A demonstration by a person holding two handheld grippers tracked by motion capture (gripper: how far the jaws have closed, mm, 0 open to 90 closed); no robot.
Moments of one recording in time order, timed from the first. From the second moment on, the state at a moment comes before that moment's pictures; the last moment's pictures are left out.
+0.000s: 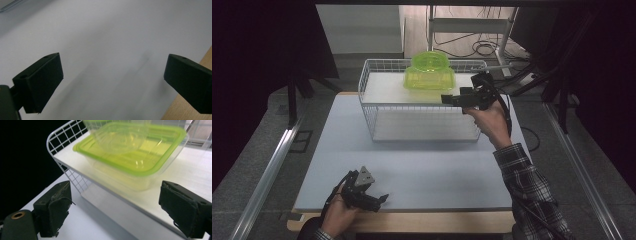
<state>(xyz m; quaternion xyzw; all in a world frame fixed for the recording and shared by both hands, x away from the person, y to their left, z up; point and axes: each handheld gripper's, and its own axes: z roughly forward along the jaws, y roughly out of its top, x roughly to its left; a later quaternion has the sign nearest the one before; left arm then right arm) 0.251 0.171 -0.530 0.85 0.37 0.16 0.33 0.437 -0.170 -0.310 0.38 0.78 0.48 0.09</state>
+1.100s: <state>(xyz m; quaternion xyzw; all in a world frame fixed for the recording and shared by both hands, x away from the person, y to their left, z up) 0.251 0.170 -0.530 0.85 0.37 0.16 0.33 0.391 -0.175 -0.367 0.35 0.81 0.46 0.12</state>
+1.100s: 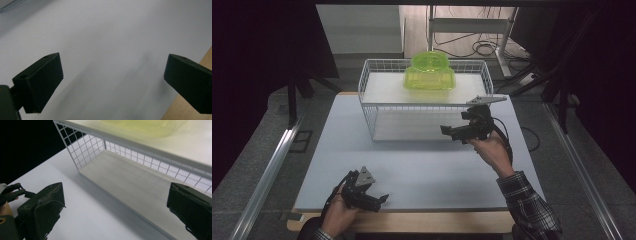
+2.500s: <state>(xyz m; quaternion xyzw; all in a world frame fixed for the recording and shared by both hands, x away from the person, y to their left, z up) 0.250 0.169 -0.530 0.86 0.36 0.16 0.33 0.348 -0.222 -0.444 0.37 0.81 0.41 0.18</state>
